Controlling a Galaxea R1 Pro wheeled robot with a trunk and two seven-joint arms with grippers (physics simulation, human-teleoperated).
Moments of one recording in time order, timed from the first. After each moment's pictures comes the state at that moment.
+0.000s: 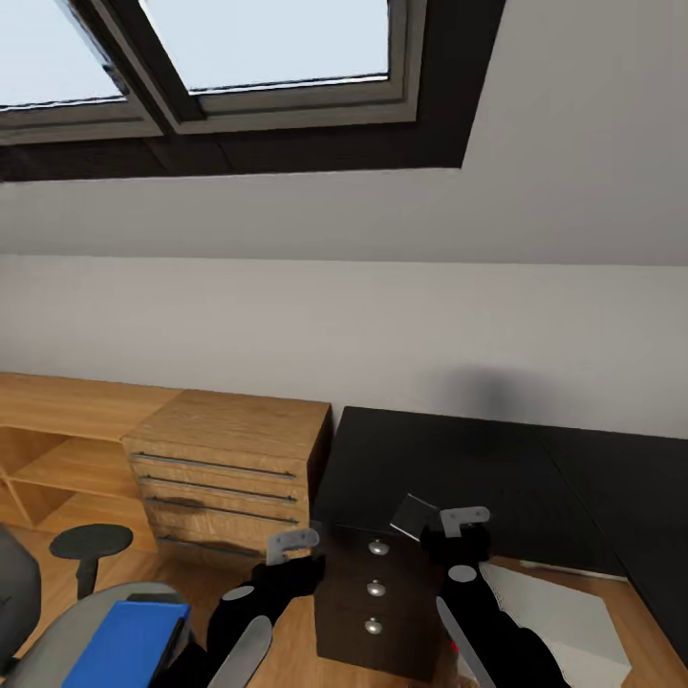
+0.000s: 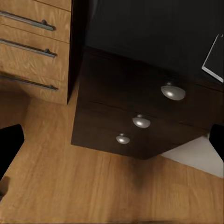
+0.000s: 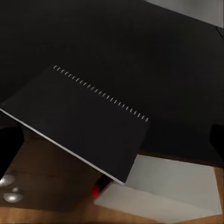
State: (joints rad) left arm -0.24 0.03 -0.54 -1.40 0.71 0.51 0.57; right arm -0.33 -0.03 0.37 -1.15 -0.13 0.42 -0.53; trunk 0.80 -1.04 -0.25
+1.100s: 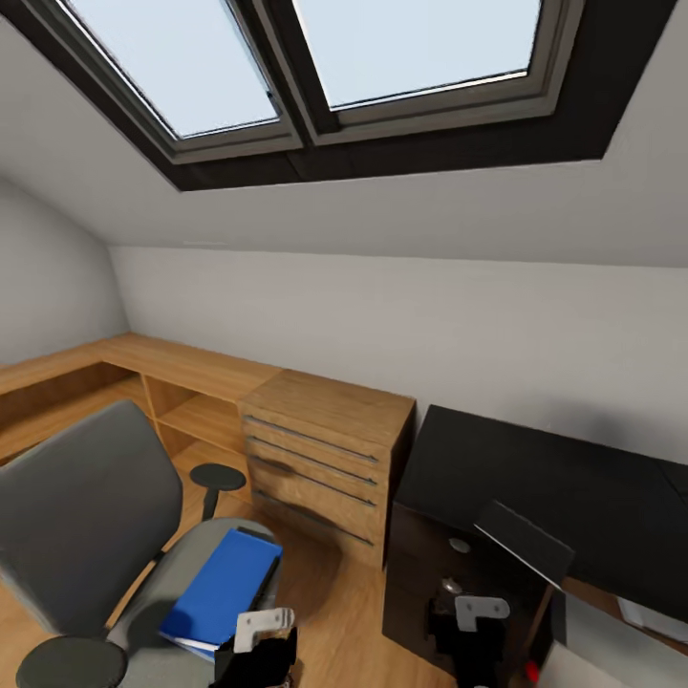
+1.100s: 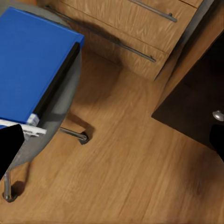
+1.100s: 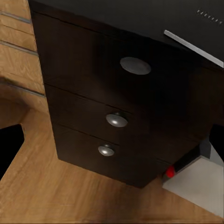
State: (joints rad) left arm -0.08 0.18 -0.71 -1.37 0.71 0.24 0.64; right arm -0.09 -0.03 0.38 -1.07 -0.17 0.07 -0.53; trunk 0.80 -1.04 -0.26
